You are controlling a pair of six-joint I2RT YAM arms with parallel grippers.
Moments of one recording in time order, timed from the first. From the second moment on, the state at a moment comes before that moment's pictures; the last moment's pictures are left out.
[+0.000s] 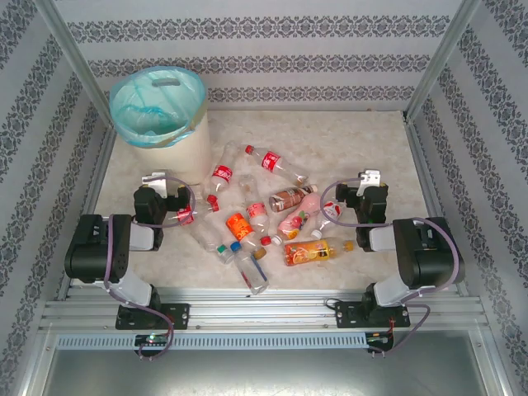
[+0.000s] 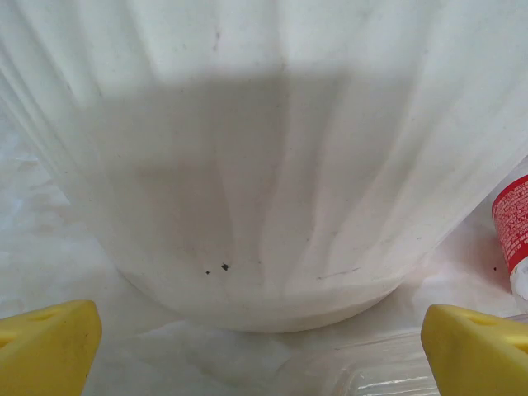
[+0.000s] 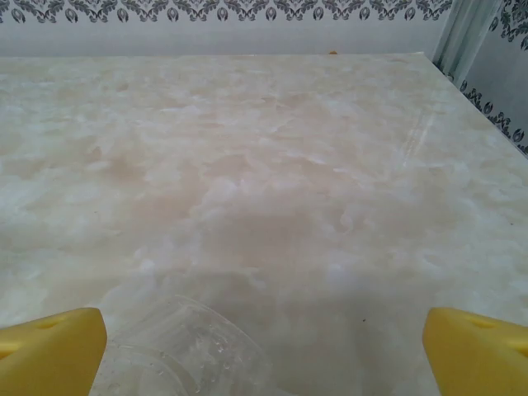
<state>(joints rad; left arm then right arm) 0.06 1.60 0.36 0.89 0.06 -0.03 0.03 1.54 0.33 0.88 0.12 0.05</state>
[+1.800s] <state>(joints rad) 0.06 0.87 0.35 0.41 0.00 -0.21 0.09 1.01 0.64 0.13 0.07 0.16</state>
